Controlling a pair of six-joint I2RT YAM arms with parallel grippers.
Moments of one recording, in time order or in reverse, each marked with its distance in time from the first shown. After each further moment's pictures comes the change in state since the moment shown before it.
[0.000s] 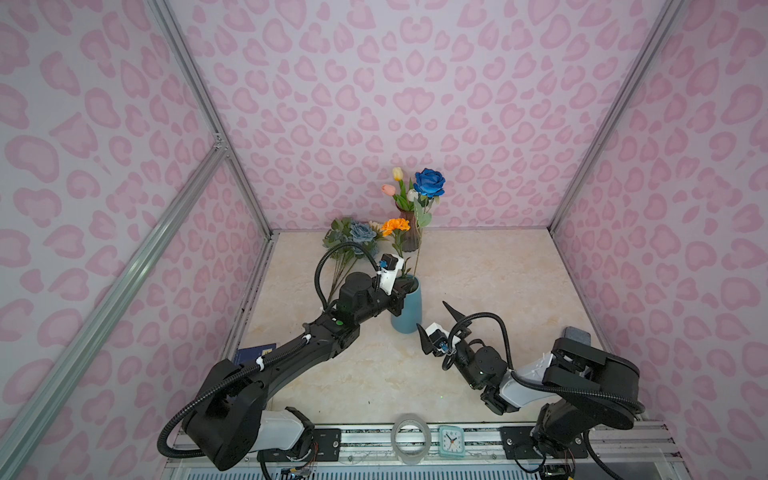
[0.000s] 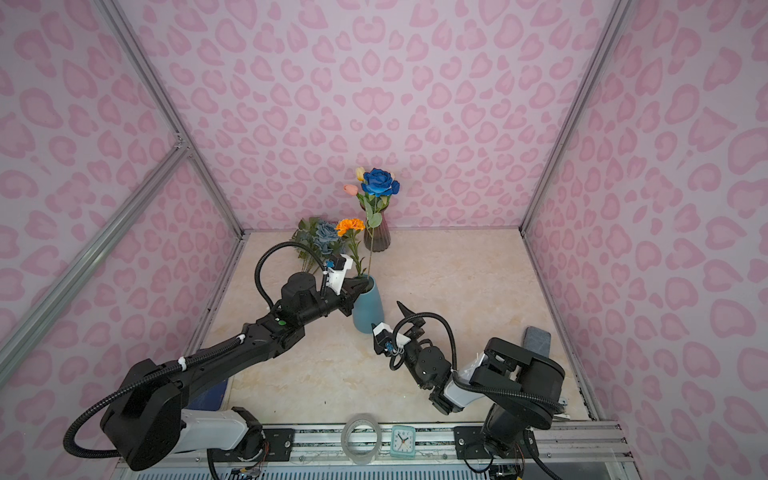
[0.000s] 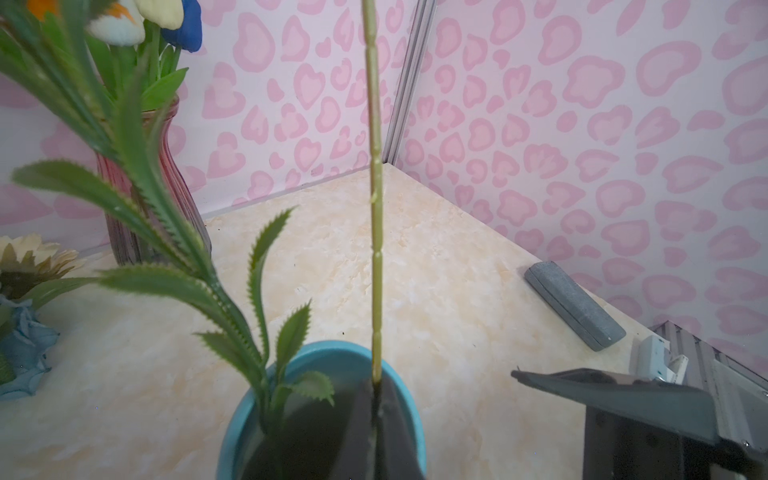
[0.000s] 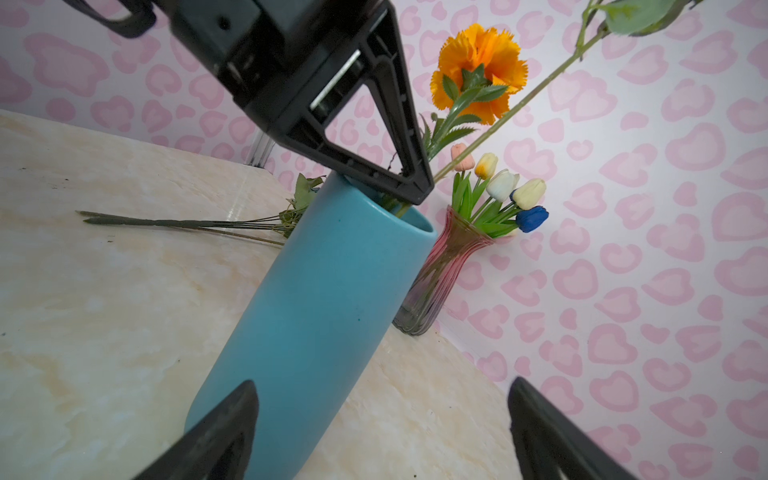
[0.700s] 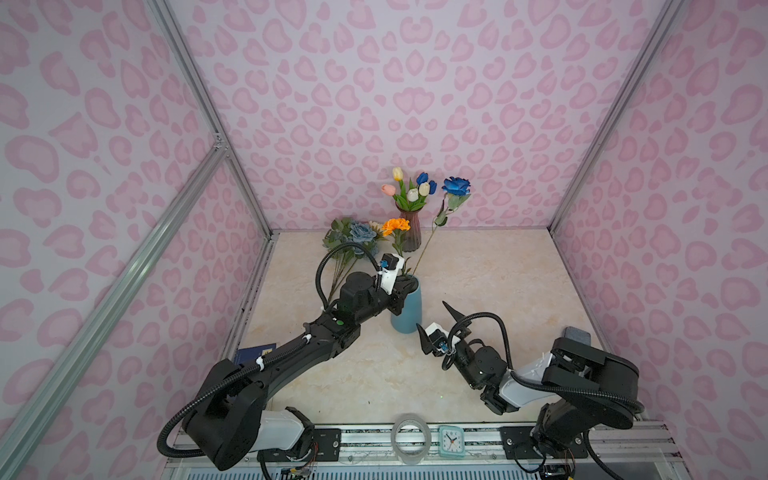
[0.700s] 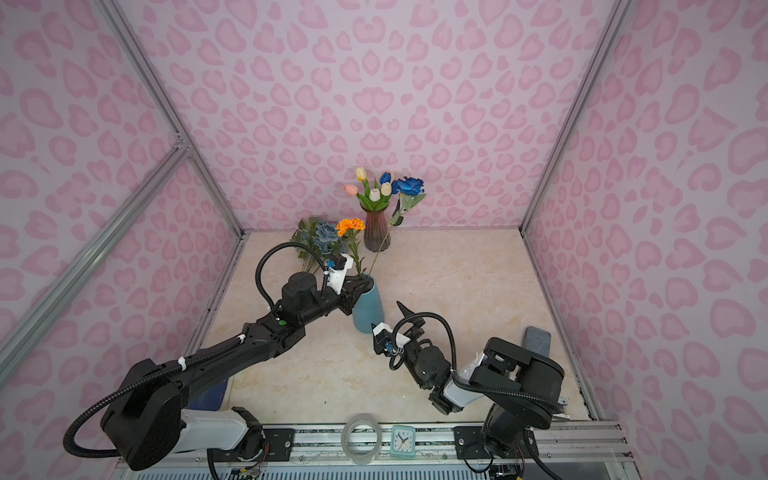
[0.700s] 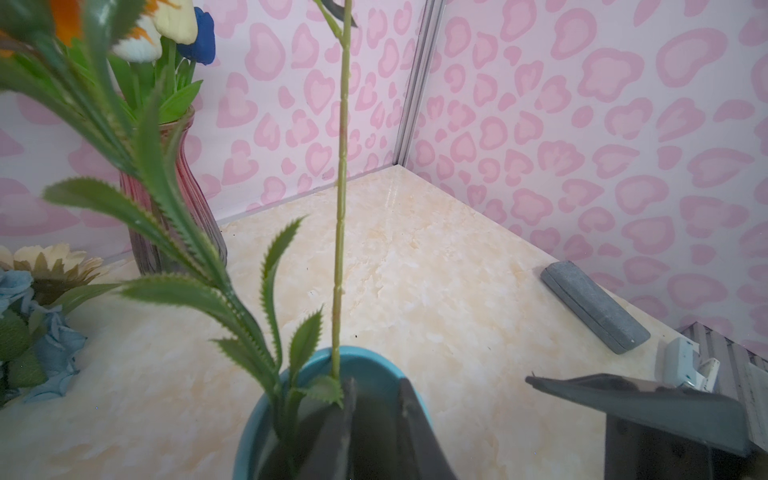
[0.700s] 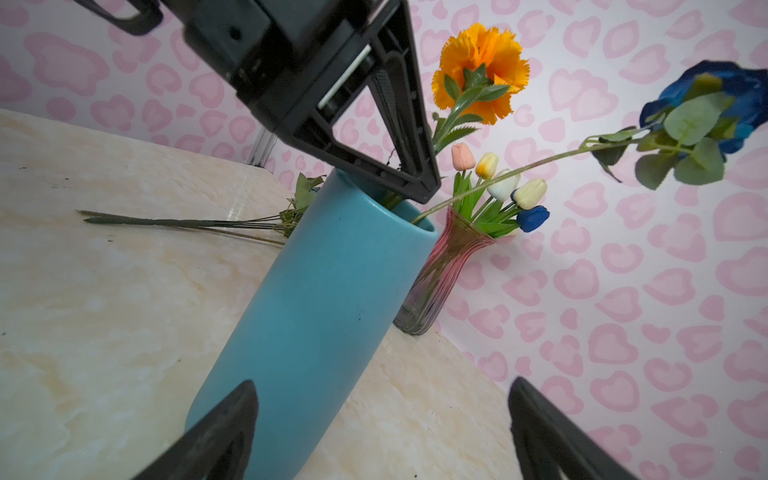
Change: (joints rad) left arm -0.001 -0.004 0.008 -0.016 -0.039 0.032; right arm 0.000 0.002 0.001 0.000 0.000 0.000
